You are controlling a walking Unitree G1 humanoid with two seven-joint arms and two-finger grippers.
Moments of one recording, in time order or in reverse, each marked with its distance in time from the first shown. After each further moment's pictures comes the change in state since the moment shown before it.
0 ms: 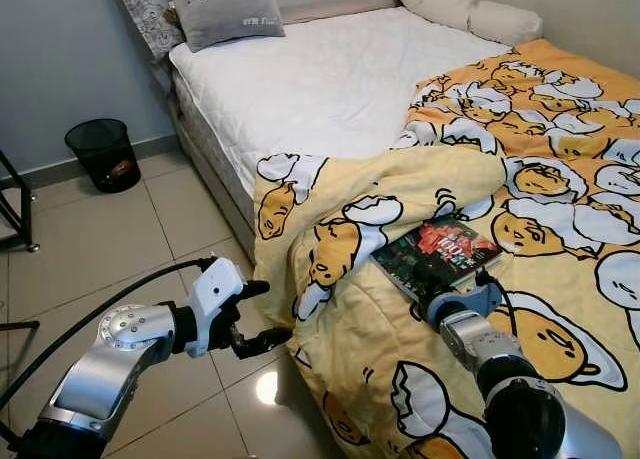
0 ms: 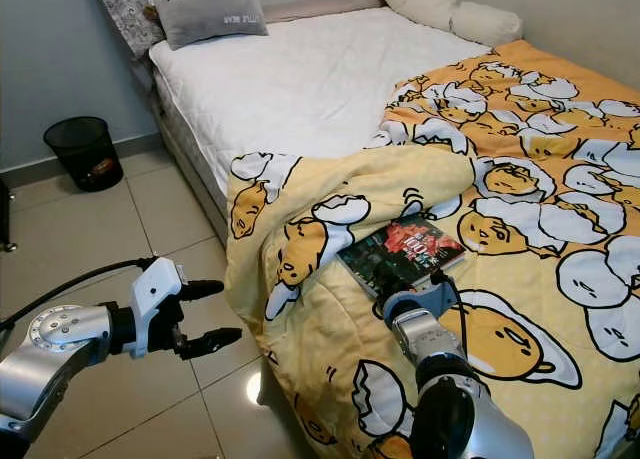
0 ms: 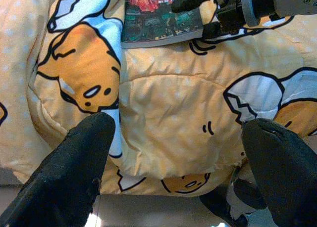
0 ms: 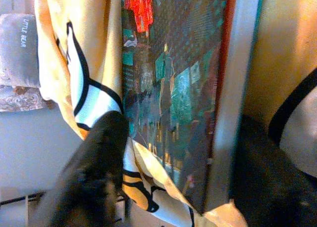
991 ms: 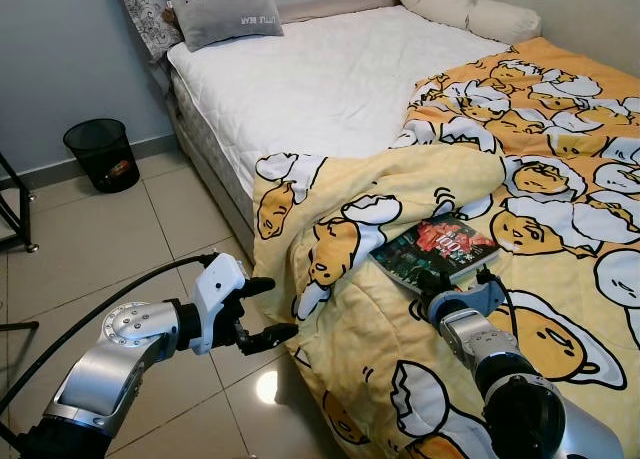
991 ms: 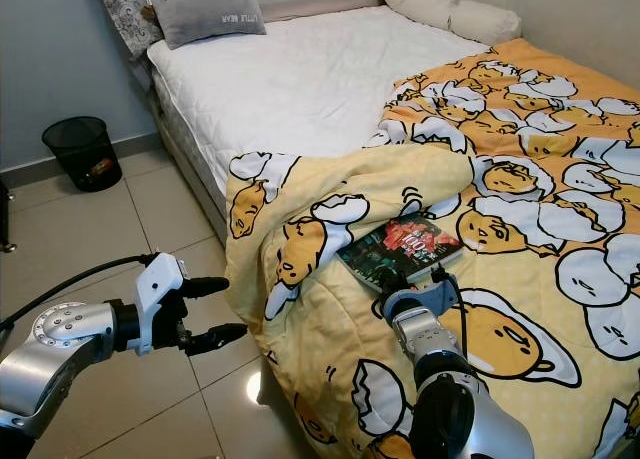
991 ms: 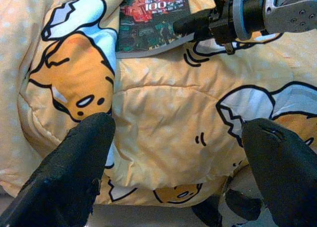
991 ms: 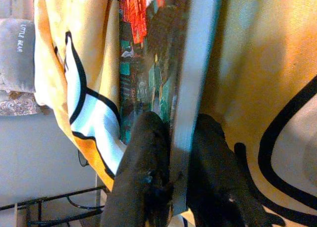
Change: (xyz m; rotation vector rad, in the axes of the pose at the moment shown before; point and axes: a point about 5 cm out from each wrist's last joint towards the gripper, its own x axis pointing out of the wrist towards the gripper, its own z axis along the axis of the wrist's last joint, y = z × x) left arm 0.003 -0.001 0.003 -0.040 -0.039 -0.019; right arm 0.001 0.000 0.002 -0.031 -0.039 -0.008
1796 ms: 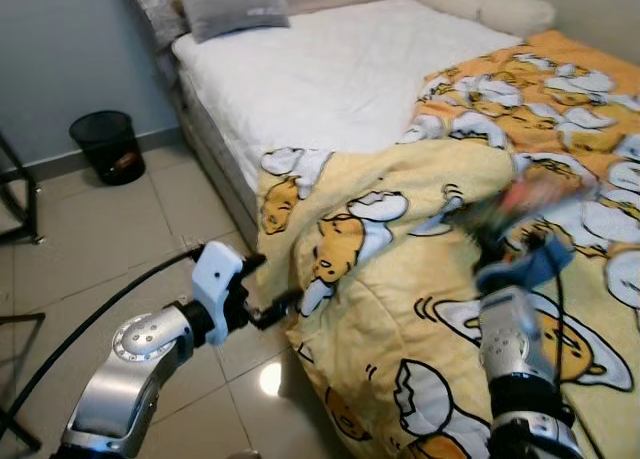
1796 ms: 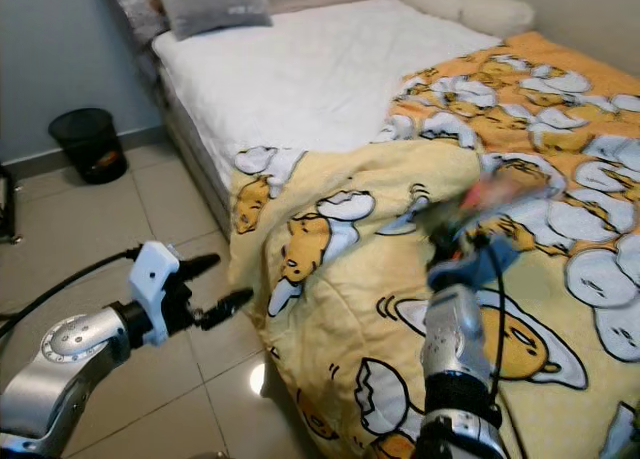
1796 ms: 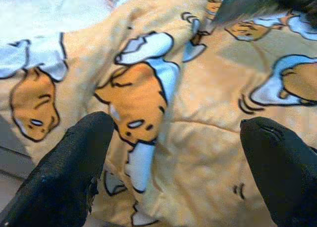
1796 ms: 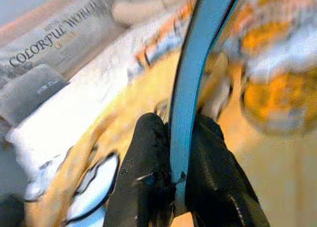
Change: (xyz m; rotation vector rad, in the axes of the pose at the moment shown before) left arm 0.007 -0.006 0.013 -0.068 -0.164 0.327; right arm -0.040 0.050 0.058 -0.620 -0.558 0.193
